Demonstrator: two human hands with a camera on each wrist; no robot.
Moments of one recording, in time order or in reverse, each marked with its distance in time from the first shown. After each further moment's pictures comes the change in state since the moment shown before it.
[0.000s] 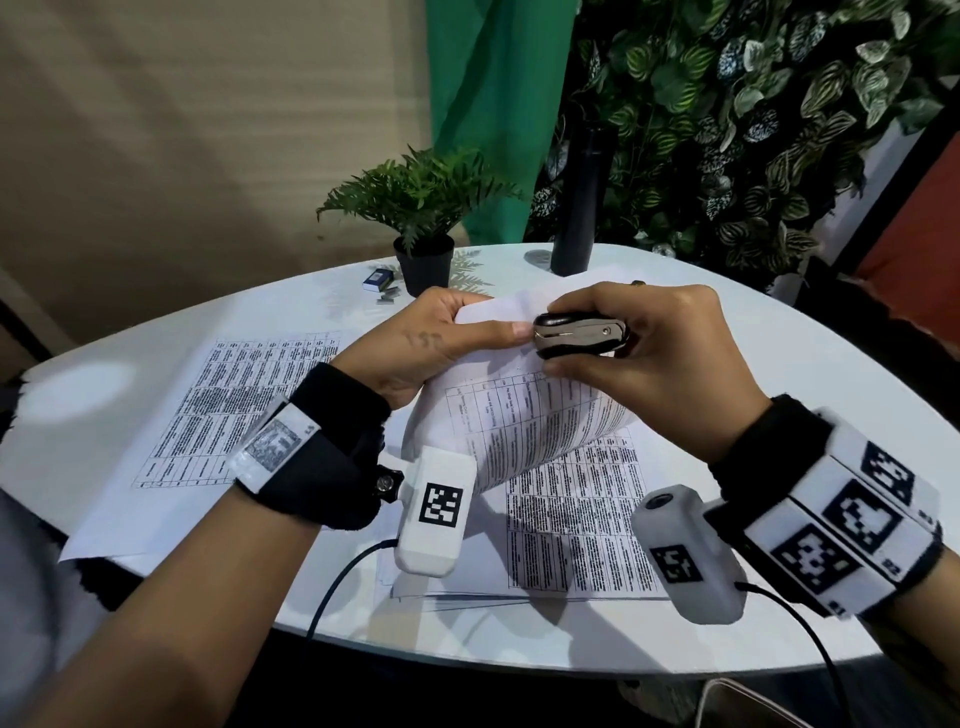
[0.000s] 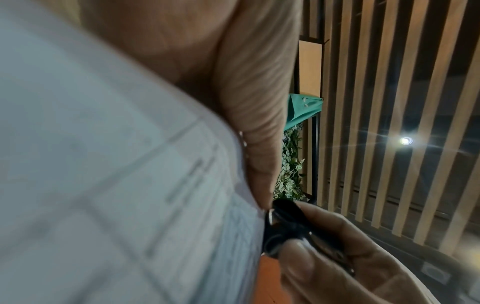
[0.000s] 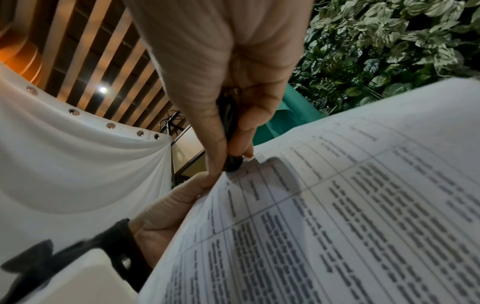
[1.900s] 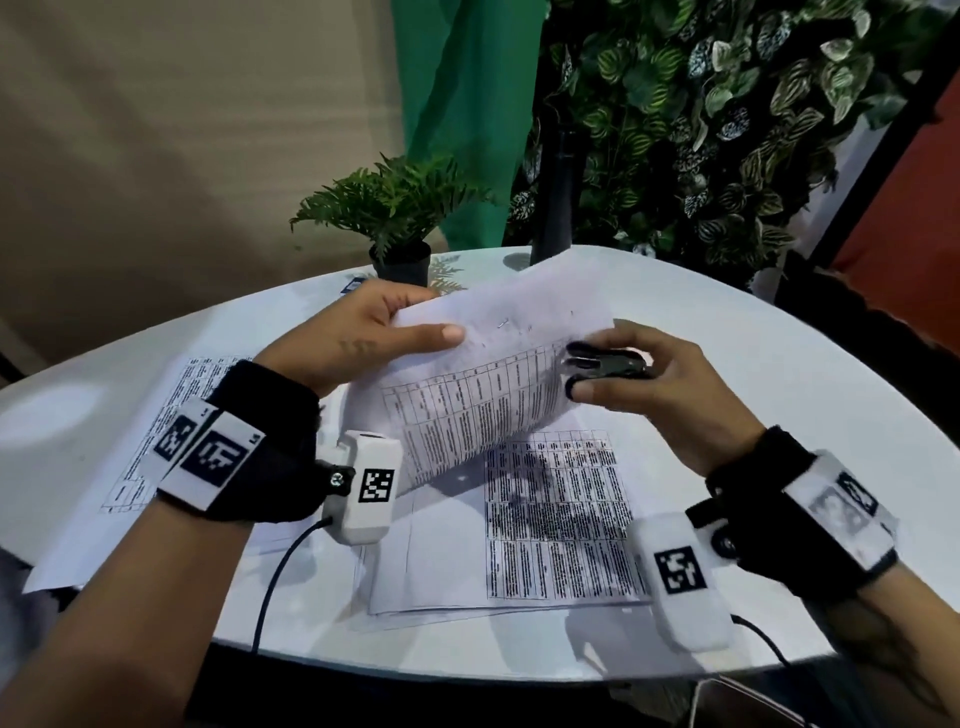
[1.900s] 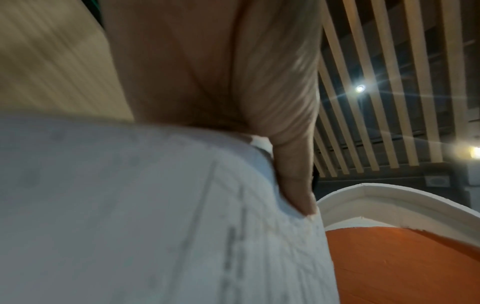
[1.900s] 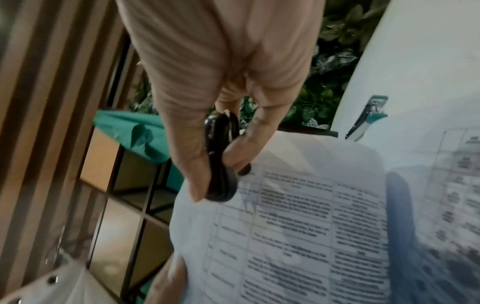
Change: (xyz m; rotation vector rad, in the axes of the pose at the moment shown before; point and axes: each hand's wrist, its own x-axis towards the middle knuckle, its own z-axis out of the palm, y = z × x) left_hand -0.005 0.015 -0.024 0.392 0.024 0.055; right_hand -0.026 0.052 -0.004 0.721 0.030 0.624
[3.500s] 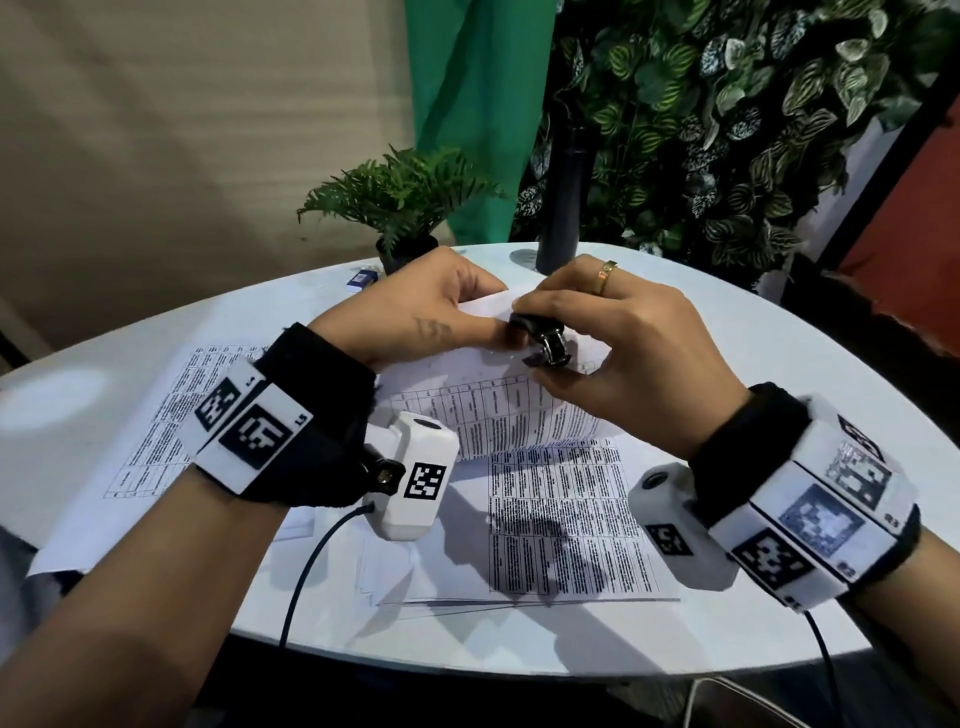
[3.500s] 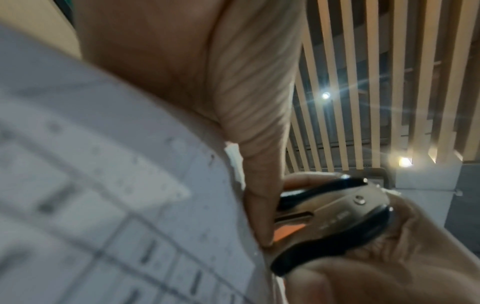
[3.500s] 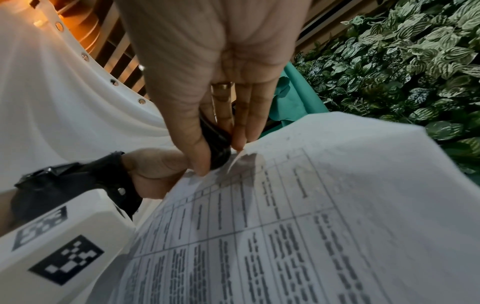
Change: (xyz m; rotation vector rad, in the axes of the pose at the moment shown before) left_hand 0.013 0.027 0.022 0.088 -0.131 0.080; right_hand 0.001 -0.042 0.036 -1.010 -0.073 -0.885
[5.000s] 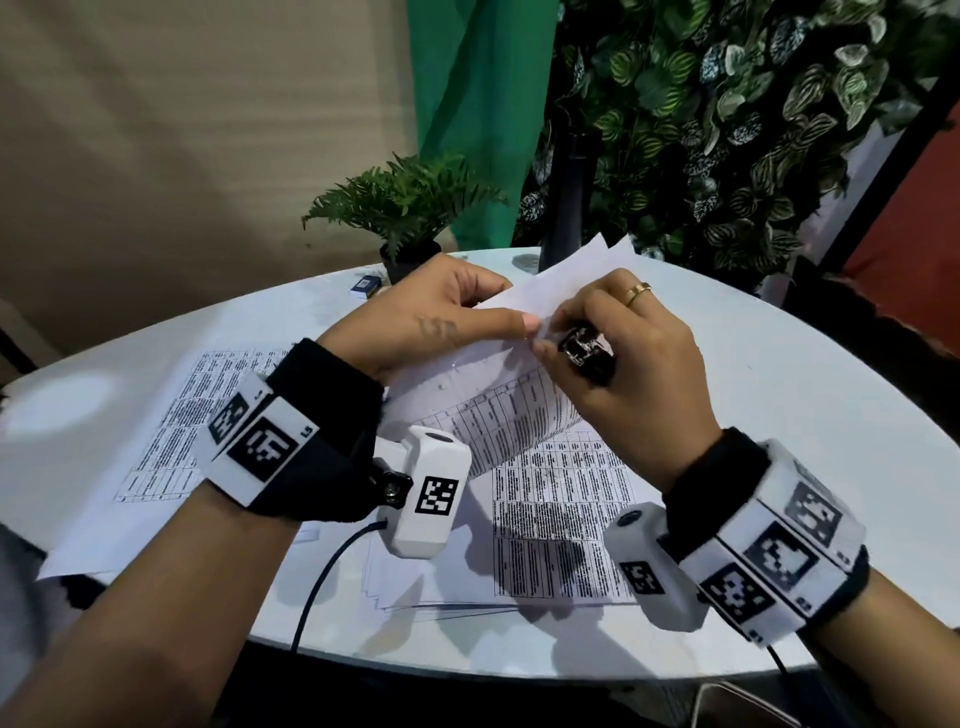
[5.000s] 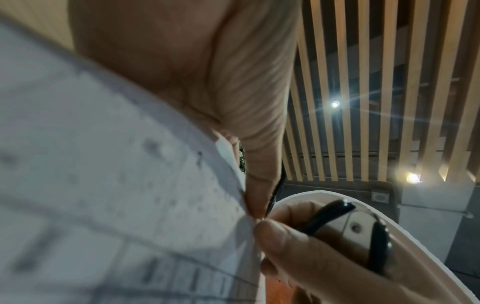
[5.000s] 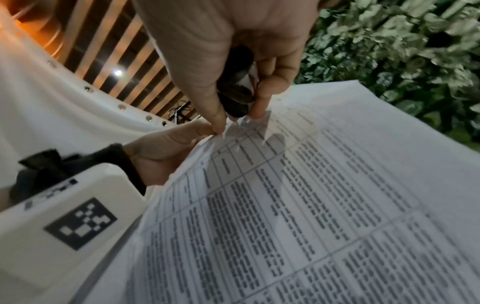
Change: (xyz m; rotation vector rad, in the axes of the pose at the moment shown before) left_hand -0.002 -0.001 0.005 -0.127 0.060 0.022; right_hand -0.014 -0.008 0.019 0.028 0.234 0.246
